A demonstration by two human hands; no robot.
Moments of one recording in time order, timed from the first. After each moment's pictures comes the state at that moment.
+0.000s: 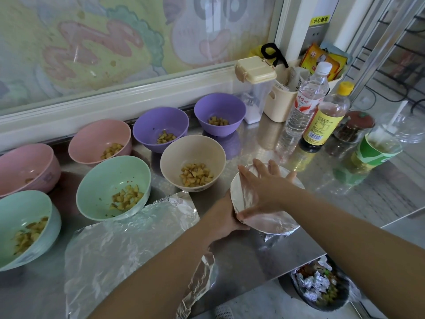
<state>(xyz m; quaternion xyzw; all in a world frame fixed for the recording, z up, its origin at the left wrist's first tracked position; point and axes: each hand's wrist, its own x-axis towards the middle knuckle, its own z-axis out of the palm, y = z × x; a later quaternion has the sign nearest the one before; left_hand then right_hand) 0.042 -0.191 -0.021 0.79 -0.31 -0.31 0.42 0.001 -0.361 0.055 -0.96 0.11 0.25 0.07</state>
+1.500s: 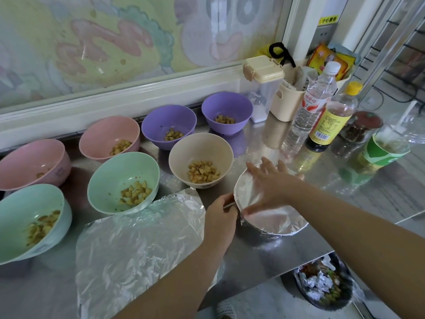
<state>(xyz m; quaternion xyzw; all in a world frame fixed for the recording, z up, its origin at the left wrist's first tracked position) 0.002 -0.175 0.003 0.75 0.00 -0.24 0.62 0.007 -0.365 0.049 -0.95 0.11 0.28 0.08</state>
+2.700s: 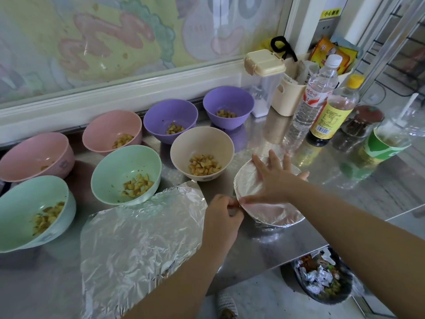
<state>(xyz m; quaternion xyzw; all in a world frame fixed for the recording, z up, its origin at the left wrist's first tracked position) -0.015 -0.166 0.004 0.88 -0.14 -0.10 0.45 -0.007 -0.359 0.047 -0.94 0.16 0.25 0.13</state>
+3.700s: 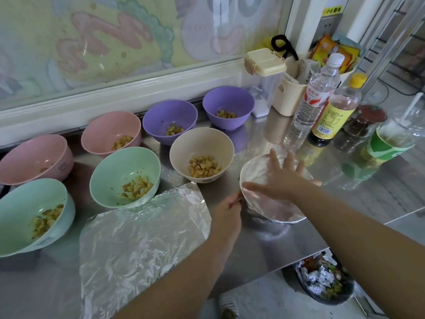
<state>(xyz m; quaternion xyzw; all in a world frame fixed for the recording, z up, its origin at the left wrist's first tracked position) -0.013 -0.188 0.016 0.71 0.03 -0.29 0.64 0.004 -0.374 0.028 -0.92 0.27 0.22 0.16</state>
